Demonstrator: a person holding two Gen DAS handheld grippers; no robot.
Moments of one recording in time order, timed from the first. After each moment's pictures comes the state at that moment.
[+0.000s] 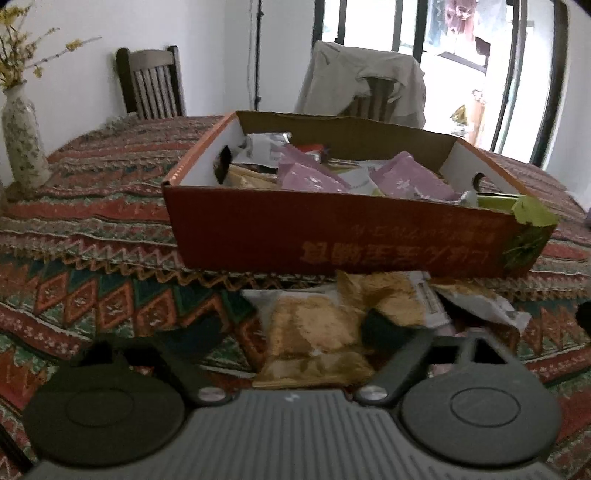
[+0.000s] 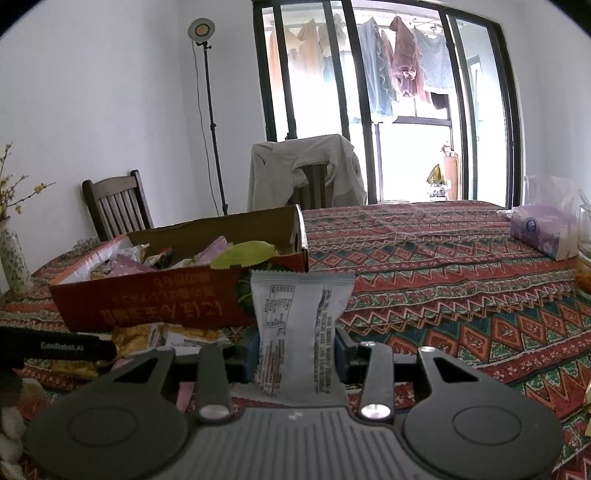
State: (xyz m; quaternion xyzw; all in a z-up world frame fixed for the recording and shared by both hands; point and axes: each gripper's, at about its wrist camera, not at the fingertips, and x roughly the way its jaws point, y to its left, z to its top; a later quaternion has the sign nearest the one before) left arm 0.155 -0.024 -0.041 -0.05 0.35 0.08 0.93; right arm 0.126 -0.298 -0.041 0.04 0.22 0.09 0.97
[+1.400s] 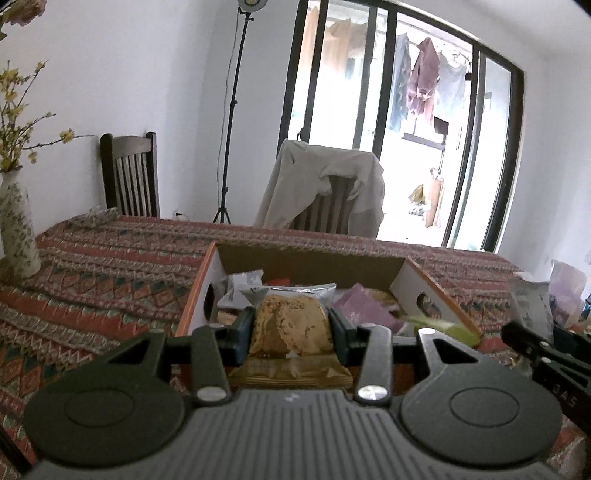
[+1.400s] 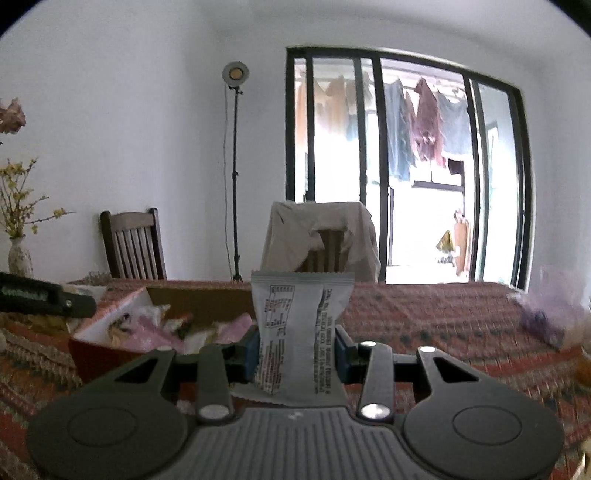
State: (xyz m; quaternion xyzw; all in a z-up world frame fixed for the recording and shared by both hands) left arm 0.136 -0.015 0.051 -0.06 0.20 0.03 0.98; right arm 0.131 -0.265 0.014 -0.01 0.12 0.11 0.99
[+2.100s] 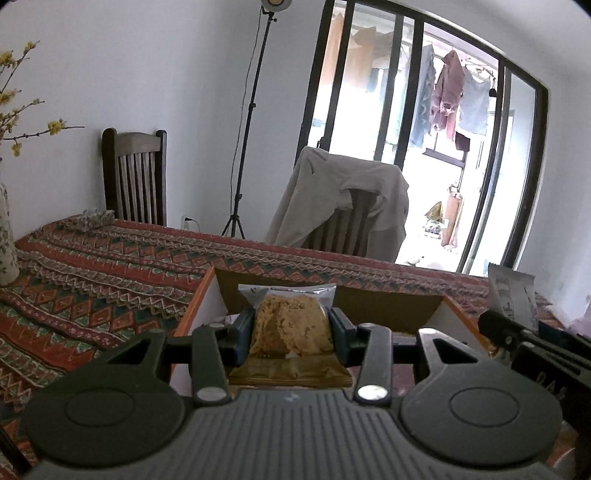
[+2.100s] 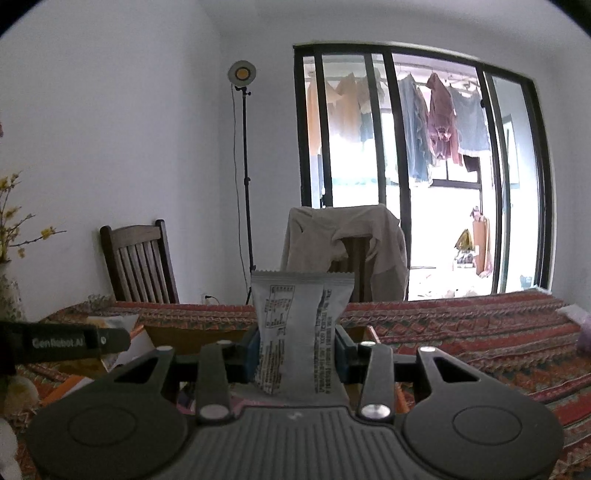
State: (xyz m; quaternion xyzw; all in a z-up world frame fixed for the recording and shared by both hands) left arm 0.223 0.002 0.034 -0.09 0.19 0.06 0.98; right arm 0.236 -0.217 0.023 0.02 0.12 0.13 0.98
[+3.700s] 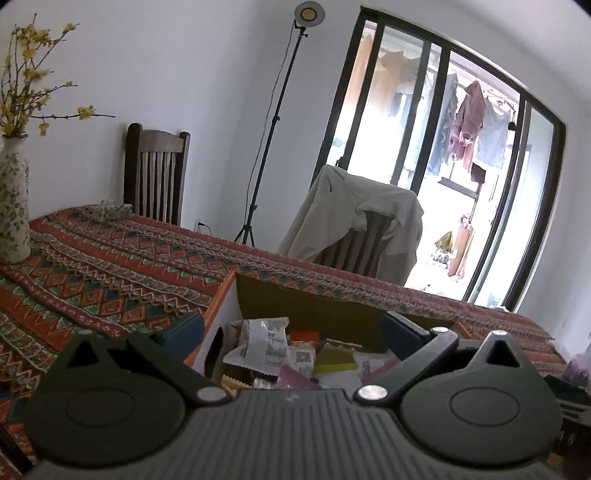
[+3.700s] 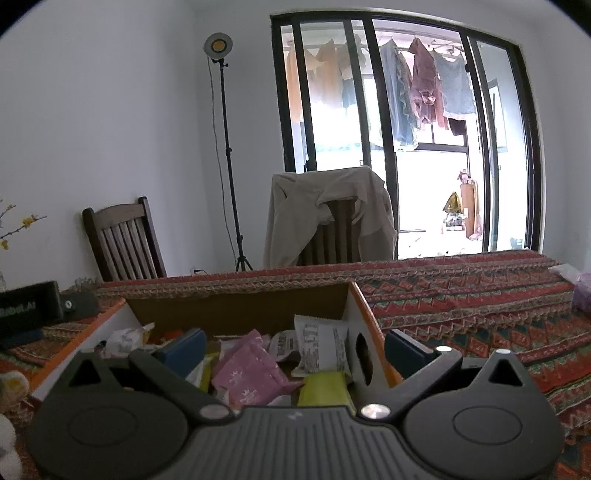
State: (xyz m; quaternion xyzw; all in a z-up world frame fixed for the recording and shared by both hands) left arm 0.214 0.020 0.032 -0.14 0.16 0.08 0.97; right arm 0.241 -0.226 0.007 0.03 0.18 0.11 0.98
